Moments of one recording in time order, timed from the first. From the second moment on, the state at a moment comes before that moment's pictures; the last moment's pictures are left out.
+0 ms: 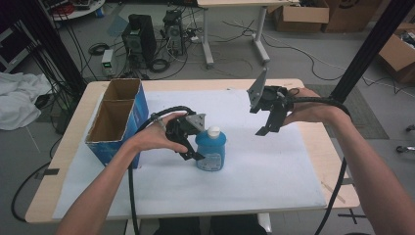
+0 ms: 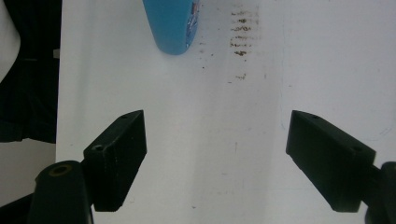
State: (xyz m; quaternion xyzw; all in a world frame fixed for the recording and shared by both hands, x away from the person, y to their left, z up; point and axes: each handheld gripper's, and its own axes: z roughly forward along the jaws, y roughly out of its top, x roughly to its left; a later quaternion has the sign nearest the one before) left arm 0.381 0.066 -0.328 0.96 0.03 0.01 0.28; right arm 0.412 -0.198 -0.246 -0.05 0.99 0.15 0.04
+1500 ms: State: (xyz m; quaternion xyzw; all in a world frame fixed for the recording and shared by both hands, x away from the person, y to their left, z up) left arm 0.493 0.105 -0.236 0.99 0.05 0.03 0.14; right arm 0.412 -0.197 -0.246 -0.05 0.99 0.15 0.04
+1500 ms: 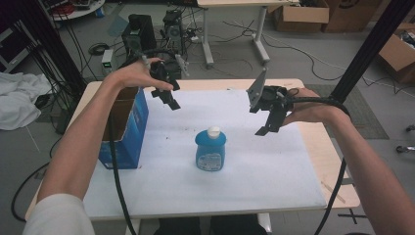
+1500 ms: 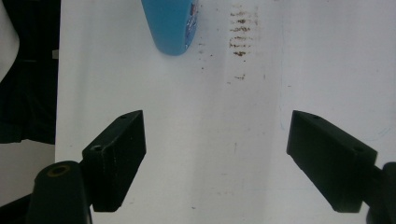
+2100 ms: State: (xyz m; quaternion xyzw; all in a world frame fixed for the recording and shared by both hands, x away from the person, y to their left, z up) left arm 0.512 0.102 -0.221 0.99 0.05 0.05 0.10; right arm 0.411 -0.194 -0.242 -0.05 0.99 0.16 0.04
